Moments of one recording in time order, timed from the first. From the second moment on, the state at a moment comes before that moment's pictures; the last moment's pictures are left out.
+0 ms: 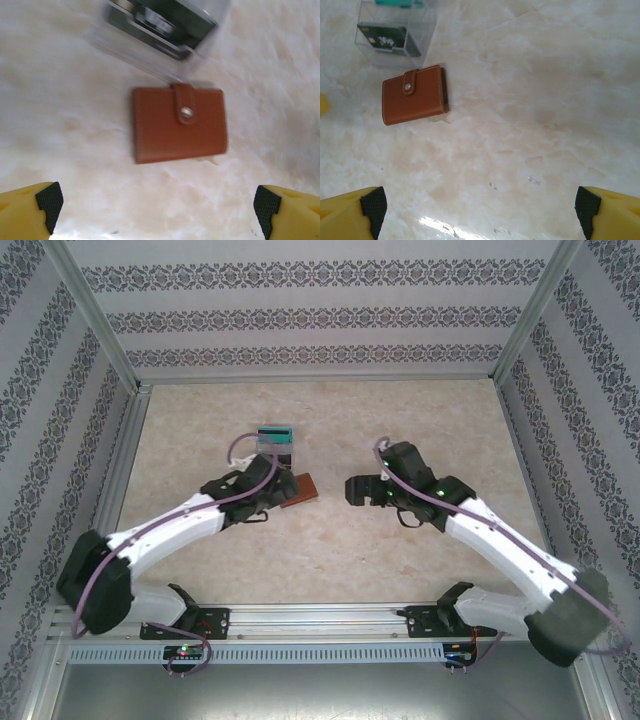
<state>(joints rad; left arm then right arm) -0.65 1.29 0.88 -0.55 -0.26 -1.05 0.62 1.18 0.96 -0.65 0.00 0.49</state>
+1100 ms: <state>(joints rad) -0.57 0.69 0.76 -0.97 -0.41 -1.11 0.70 2.23 1.71 -0.54 -0.30 0.28</state>
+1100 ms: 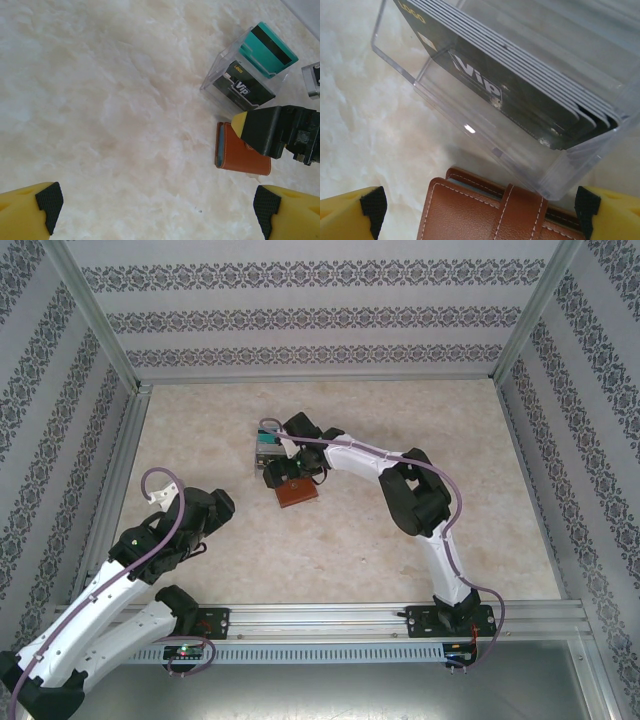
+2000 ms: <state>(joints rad) -0.57 0.71 0.72 -0.96 -0.40 -1.11 0.82 1.95 1.41 -0.53 0.01 0.30</state>
